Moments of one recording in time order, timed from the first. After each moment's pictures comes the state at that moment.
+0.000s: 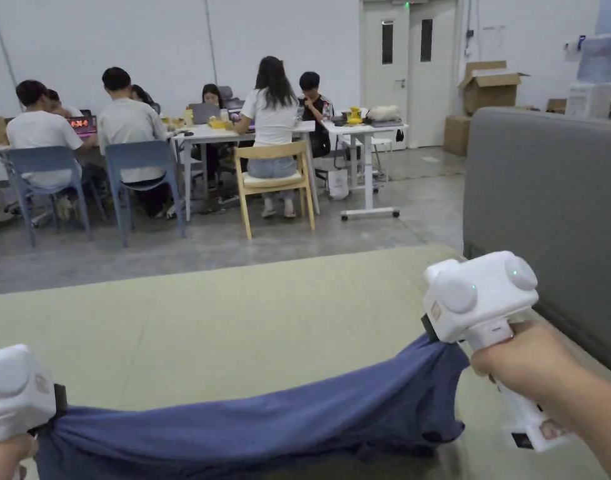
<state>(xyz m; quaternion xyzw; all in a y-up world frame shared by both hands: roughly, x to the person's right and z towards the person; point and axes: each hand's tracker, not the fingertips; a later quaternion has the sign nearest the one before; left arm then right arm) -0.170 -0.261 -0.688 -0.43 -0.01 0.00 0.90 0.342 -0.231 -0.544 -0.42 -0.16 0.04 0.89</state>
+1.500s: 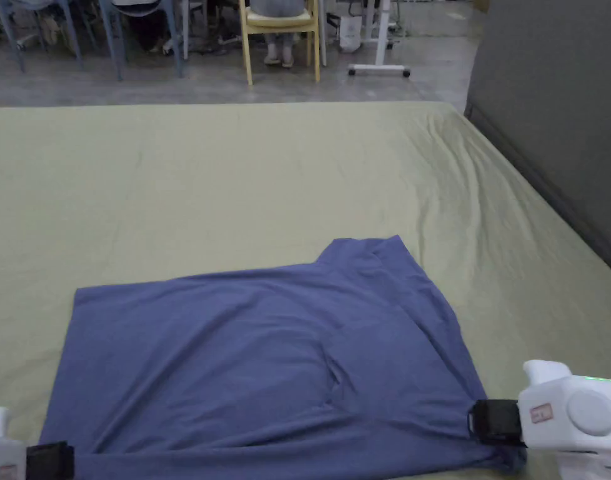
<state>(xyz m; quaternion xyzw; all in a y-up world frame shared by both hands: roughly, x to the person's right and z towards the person) -0.252 -0.367 -0.393 -0.51 -0.02 -0.03 0.86 0.334 -0.382 -0.228 -0.51 -0.17 -0.17 0.83</state>
